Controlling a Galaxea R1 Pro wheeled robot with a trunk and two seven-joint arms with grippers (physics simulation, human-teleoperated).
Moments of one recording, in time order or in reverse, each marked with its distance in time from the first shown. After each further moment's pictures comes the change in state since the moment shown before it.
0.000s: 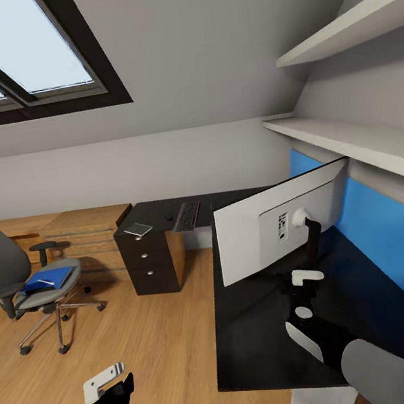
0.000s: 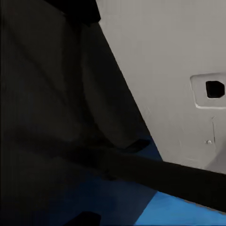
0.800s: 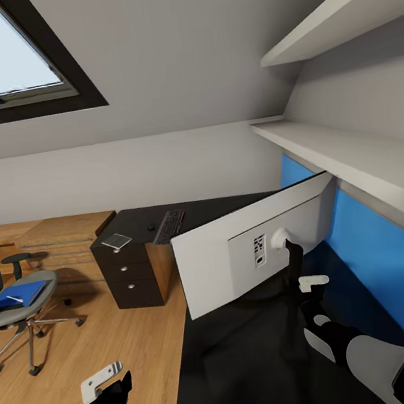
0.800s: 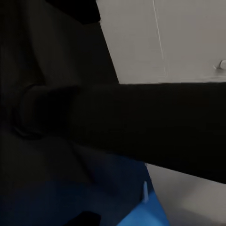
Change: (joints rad) left arm 0.001 0.001 0.008 -0.011 0.001 -0.007 0.000; right arm -0.065 -0.007 -0.003 0.315 -0.007 -0.188 0.318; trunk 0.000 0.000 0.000
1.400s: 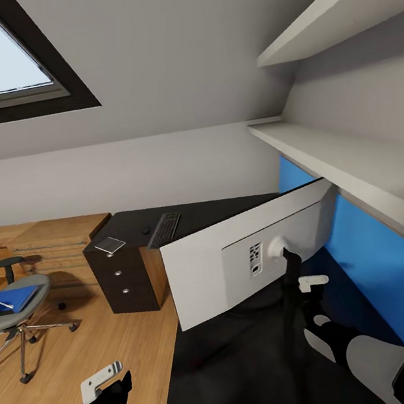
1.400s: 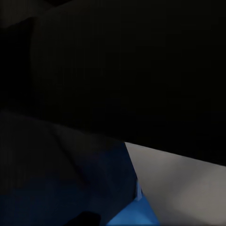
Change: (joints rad) left arm 0.000 0.000 0.000 0.000 0.000 -0.002 0.000; right arm 0.000 0.000 0.002 0.001 0.002 0.002 0.001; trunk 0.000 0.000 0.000
